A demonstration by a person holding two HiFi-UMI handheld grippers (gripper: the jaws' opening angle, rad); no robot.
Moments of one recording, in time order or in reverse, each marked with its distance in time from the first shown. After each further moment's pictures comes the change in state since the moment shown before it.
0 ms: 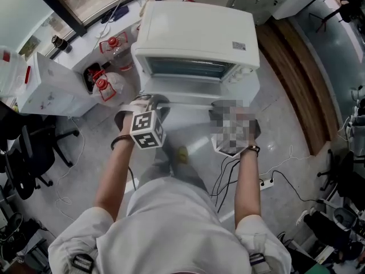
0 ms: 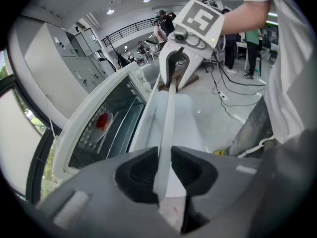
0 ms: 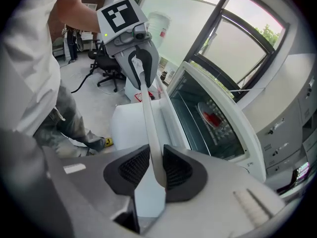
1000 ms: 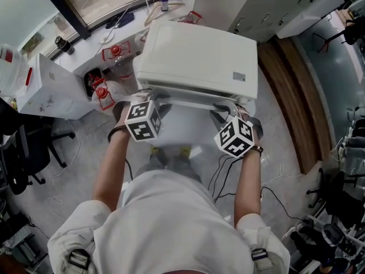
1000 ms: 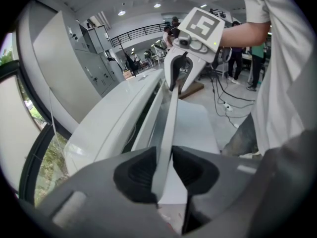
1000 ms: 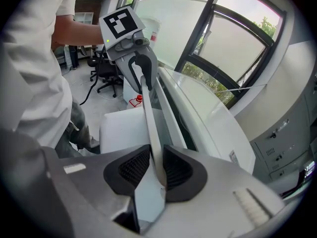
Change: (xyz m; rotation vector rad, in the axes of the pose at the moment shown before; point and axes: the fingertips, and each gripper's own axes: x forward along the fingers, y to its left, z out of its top) left arm -0.008 0.108 0.021 -0.080 -0.065 -0.022; right arm -0.002 -0.104 0.031 0.030 -0.024 0.066
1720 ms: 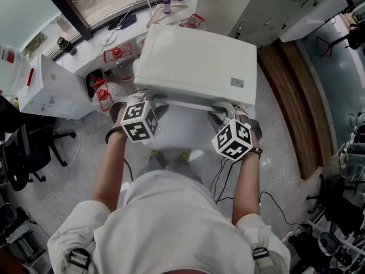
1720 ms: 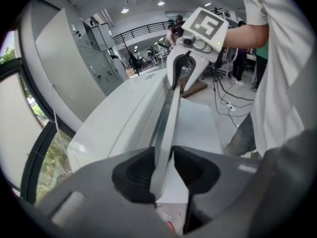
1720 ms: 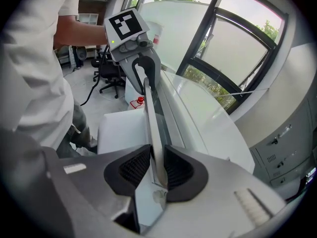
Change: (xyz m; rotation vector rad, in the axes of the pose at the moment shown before) left arm 0.004 0.020 0.005 -0.034 0.021 0.020; right arm 0.001 -0.020 0.002 -0.038 -0.034 0.020
